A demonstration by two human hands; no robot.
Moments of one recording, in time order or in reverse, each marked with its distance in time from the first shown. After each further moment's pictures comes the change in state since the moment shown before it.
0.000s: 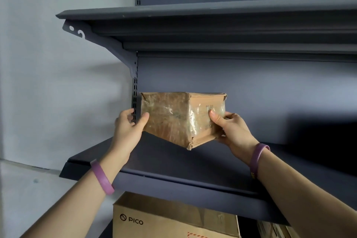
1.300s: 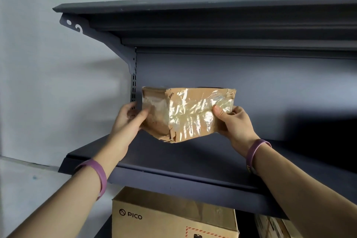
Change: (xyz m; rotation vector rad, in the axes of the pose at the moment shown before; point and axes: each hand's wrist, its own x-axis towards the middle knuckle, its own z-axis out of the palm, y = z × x) left_hand -0.007 0.007 -0.007 -0.247 -0.168 -0.005; right_hand 0.002 -0.001 -0.001 0.103 0.209 0.012
